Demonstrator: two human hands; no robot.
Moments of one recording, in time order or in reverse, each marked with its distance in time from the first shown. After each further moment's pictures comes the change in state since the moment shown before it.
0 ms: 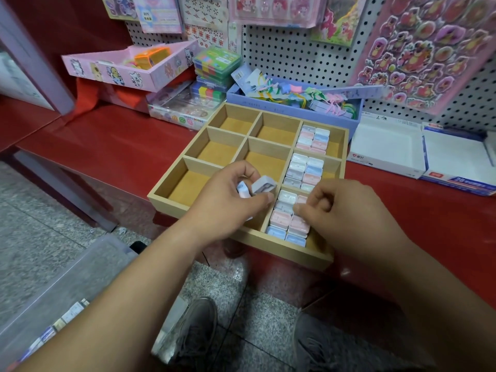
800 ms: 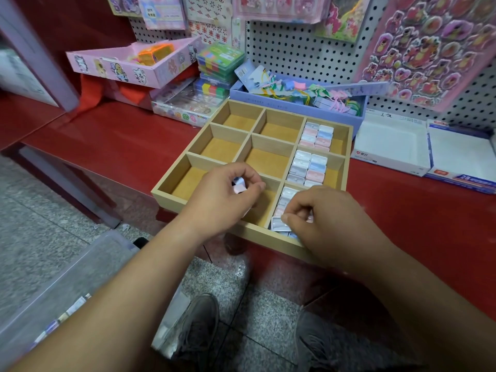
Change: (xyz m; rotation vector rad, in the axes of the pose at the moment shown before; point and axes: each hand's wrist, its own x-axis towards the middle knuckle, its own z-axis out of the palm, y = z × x) left_hand -0.002 -0.007 -0.008 0.203 0.093 0.062; right_hand -0.006 -0.015 0.019 -0.106 -0.098 -0.134
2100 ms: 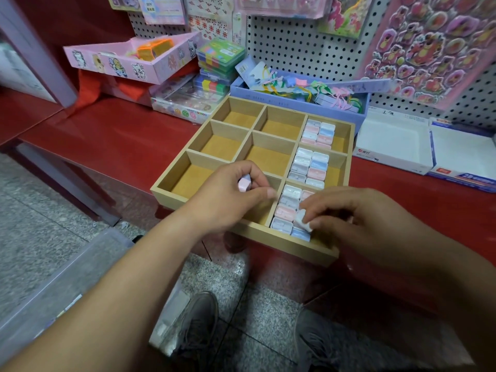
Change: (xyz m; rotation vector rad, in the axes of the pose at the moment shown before) left_hand 0.000 0.014 -0.002 -0.108 -0.165 -0.089; right_hand -0.010 0.036 -0.031 0.250 -0.164 -0.178
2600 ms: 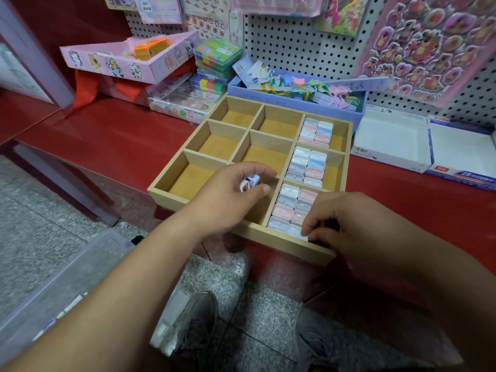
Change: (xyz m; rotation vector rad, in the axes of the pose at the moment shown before) left_hand 0.005 -0.007 0.004 0.048 -0.006 0.044; right_hand 0.006 0.003 0.005 -0.237 -0.104 -0.007
